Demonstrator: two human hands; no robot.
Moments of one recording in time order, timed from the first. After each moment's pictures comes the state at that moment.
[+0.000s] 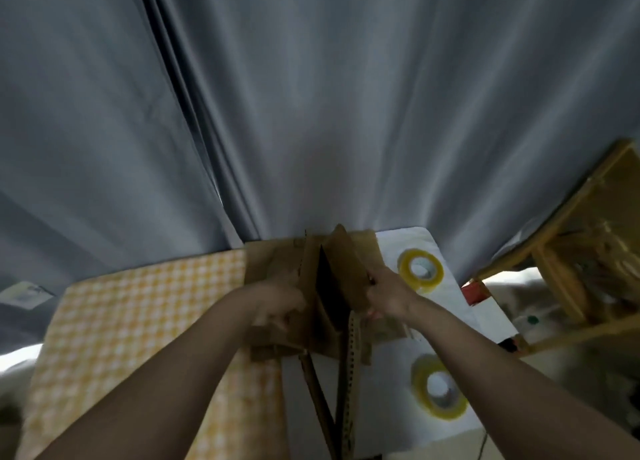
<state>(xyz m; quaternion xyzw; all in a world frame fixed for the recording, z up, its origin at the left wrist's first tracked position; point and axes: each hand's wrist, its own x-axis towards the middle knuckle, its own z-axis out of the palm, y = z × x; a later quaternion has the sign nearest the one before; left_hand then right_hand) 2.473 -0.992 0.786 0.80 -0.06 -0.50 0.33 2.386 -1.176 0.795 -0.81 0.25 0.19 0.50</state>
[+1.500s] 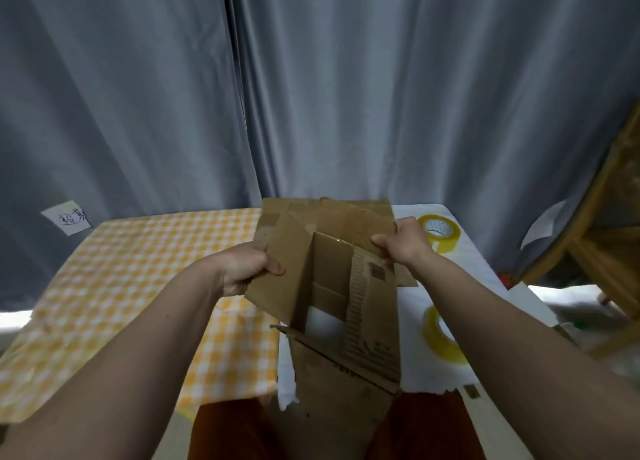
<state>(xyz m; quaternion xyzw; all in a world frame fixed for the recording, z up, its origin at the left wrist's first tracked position) 2.287 -0.908 0.664 0.76 -0.04 -0.38 0.53 2.261 -1.168 0.637 -0.84 0.22 -0.05 0.49</state>
